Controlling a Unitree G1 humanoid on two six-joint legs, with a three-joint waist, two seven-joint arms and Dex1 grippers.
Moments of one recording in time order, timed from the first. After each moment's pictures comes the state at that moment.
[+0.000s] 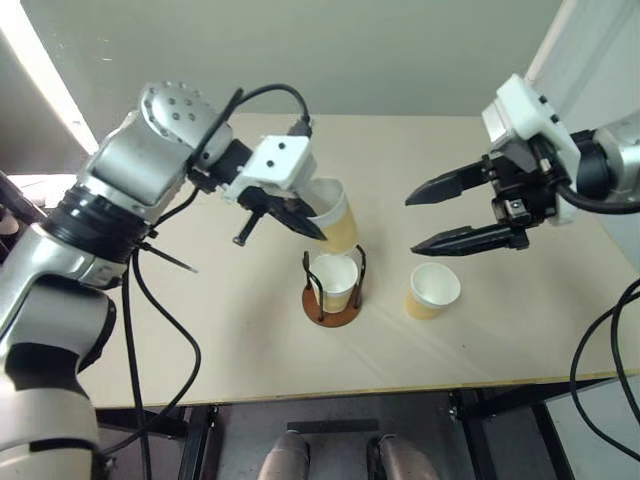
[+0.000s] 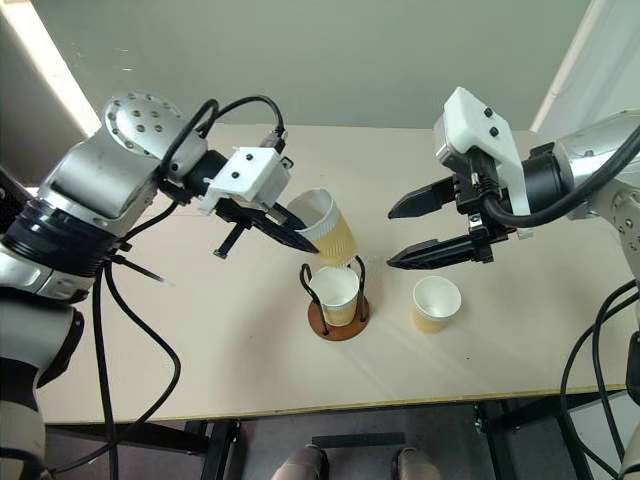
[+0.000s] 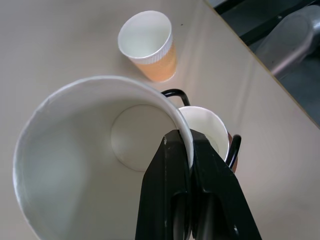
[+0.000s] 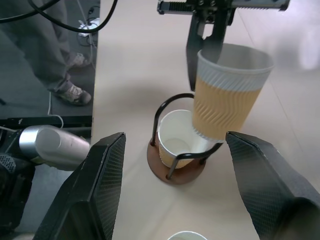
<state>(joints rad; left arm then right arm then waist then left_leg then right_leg) -1.35 0.90 -0.69 0.29 -0.48 0.11 -1.57 -1.10 -1.02 0.12 -0.37 0.68 1.08 1.28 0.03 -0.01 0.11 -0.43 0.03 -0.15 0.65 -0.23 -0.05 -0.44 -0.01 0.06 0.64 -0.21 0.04</state>
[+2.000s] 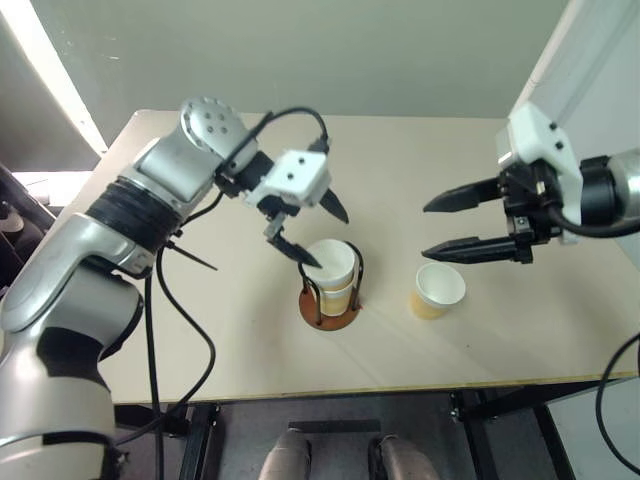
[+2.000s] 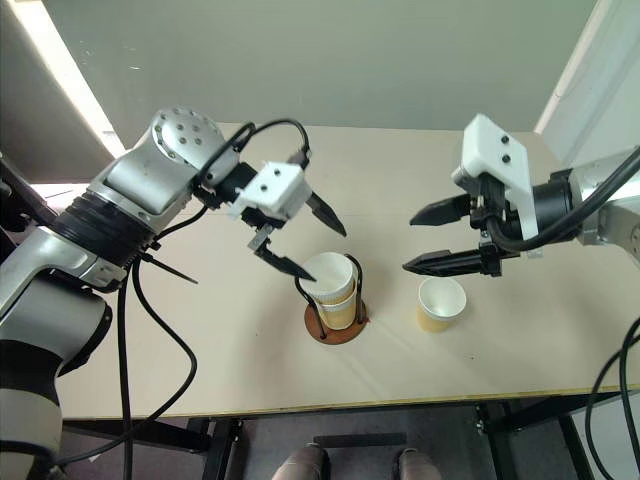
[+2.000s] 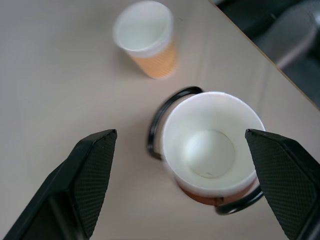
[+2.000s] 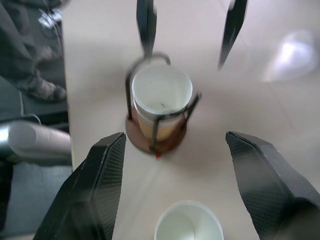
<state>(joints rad) -1.40 0.81 -0.72 0.52 -0.48 0.00 -1.58 -0.89 -1.13 0.06 -0.46 0.71 1.04 1.13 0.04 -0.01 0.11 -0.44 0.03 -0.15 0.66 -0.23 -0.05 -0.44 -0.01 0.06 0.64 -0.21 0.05</state>
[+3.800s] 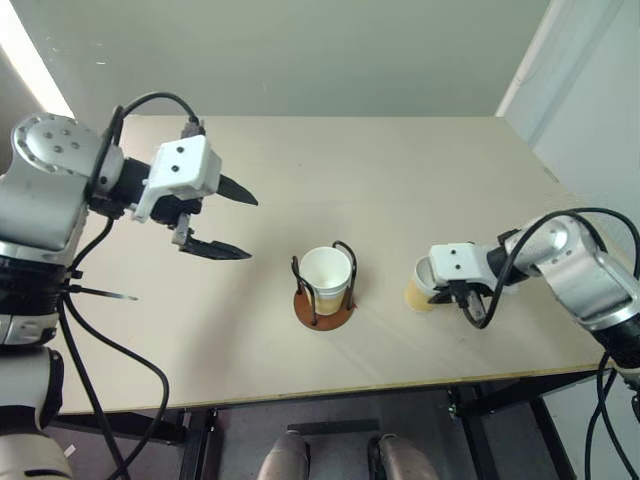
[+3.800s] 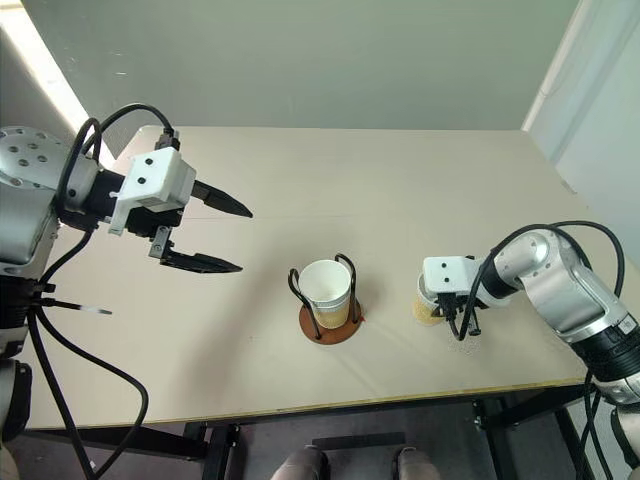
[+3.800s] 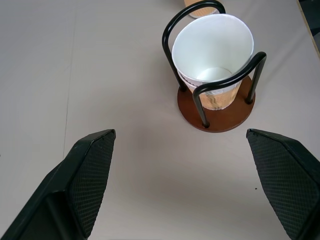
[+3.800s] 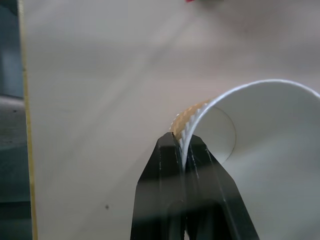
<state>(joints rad) -0.96 1.08 -0.19 0.14 -0.27 0.30 -1.57 -0.79 -0.99 0.44 -0.15 0.02 0.50 1.42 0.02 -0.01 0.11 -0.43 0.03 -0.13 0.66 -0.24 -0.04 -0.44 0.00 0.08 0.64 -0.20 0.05</state>
